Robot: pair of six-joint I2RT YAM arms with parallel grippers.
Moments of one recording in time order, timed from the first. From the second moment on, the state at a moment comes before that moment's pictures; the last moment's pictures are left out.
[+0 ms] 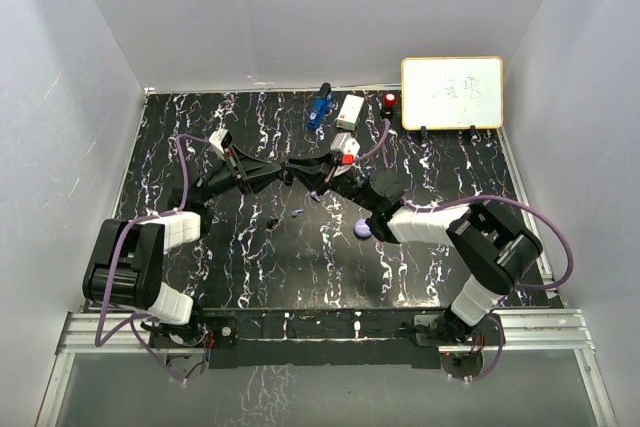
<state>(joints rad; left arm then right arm) -0.14 1.48 0.51 1.14 0.96 -1.66 0.74 1.64 0.74 1.25 -0.37 0.08</state>
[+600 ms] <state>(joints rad) -0.15 1.48 0.51 1.13 0.96 -1.66 0.73 1.64 0.74 1.26 -0.36 0.08</state>
